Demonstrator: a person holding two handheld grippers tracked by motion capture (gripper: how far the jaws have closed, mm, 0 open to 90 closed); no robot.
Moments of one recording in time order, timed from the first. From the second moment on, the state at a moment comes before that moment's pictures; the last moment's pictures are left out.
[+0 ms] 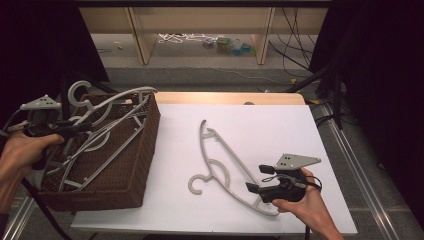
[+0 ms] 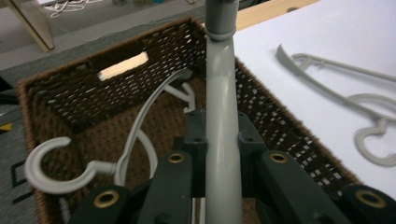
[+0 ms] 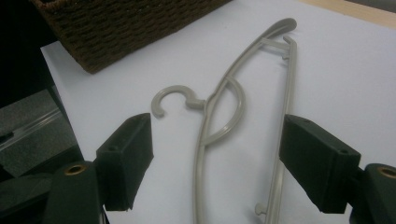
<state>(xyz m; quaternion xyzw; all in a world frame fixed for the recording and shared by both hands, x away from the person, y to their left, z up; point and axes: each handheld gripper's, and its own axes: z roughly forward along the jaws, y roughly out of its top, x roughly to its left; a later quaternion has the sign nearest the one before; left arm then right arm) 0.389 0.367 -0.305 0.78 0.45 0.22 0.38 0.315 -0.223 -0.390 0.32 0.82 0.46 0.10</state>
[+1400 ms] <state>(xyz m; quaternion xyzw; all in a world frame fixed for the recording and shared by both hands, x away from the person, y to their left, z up) 0.429 0.381 -0.383 0.81 0.51 0.14 0.26 0.317 -0.222 -0.394 0.32 0.83 0.45 0.09</state>
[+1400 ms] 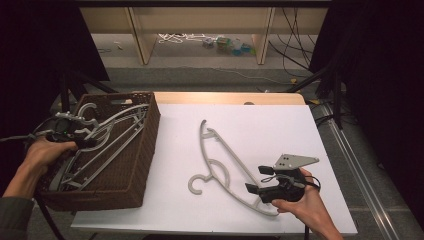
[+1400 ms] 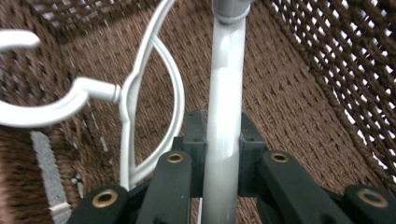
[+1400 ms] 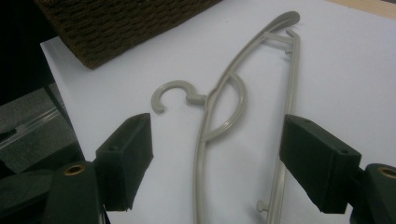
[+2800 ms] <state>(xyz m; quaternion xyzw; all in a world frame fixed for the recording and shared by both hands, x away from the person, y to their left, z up) 0.371 0.336 -0.351 0.73 0.51 0.21 0.40 0.317 -0.218 -0.401 0.32 0.82 0.46 0.11</state>
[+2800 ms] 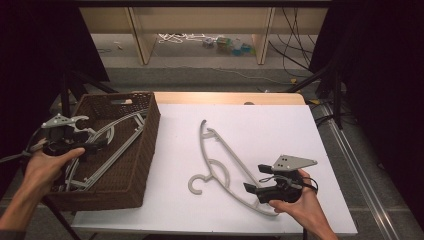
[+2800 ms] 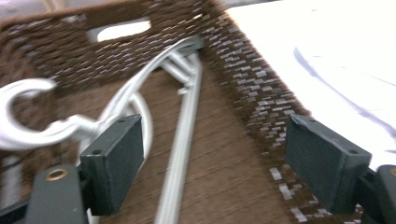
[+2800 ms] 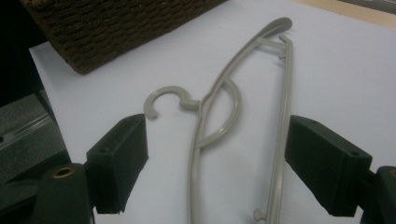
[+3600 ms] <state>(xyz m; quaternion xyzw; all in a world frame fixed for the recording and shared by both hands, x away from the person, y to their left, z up) 0.332 0.235 -0.372 0.70 0.43 0.18 0.54 0.318 -0.218 -0.408 0.33 0.79 0.50 0.11</state>
